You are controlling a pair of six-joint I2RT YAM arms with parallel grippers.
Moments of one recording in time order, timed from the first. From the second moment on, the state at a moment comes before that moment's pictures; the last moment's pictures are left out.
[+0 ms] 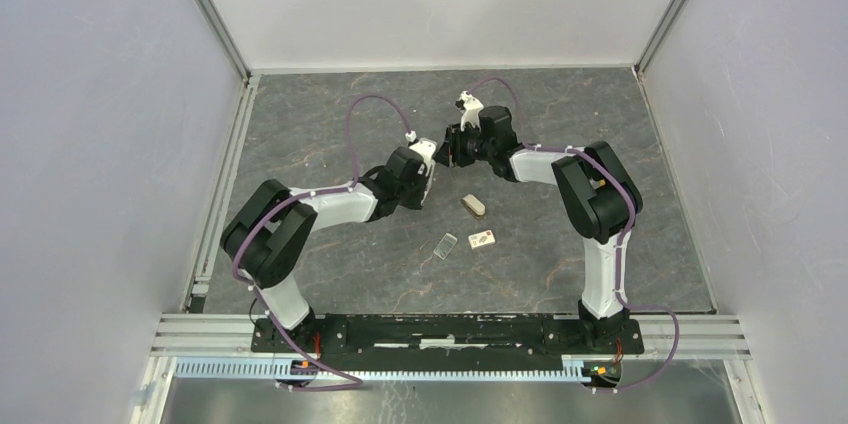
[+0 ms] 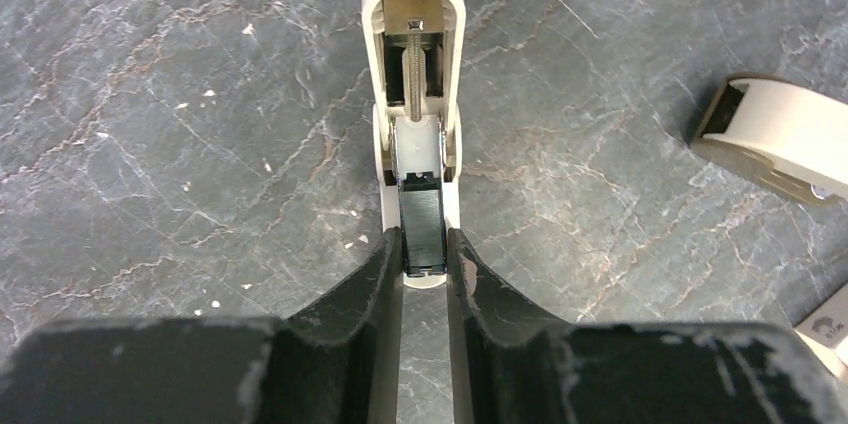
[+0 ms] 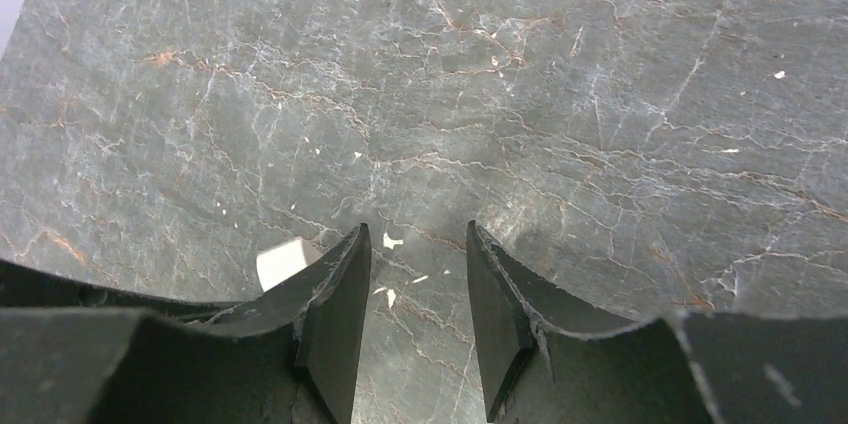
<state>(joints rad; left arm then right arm) -0.68 1.73 0.90 0.04 -0.12 -0.18 0.46 2.04 1.18 0.34 -0.43 0.29</state>
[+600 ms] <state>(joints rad) -0.68 1.72 0.88 0.07 -0.10 -0.16 0.46 2.08 1.15 0.46 -0.55 0.36</state>
